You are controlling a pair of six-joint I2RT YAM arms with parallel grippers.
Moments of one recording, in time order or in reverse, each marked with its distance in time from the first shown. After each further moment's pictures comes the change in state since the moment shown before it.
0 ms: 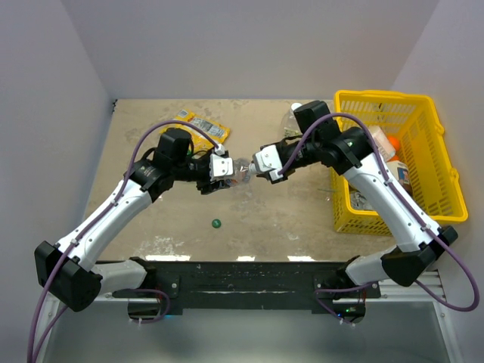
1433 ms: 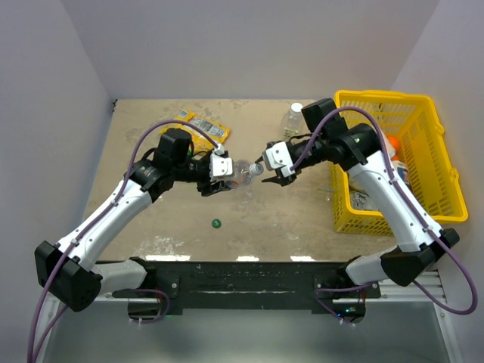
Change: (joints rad) left arm 0.000 0.000 -0.004 -0.003 0.034 -0.029; right arm -0.059 -0.001 0.030 -0.099 -0.128 -0.035
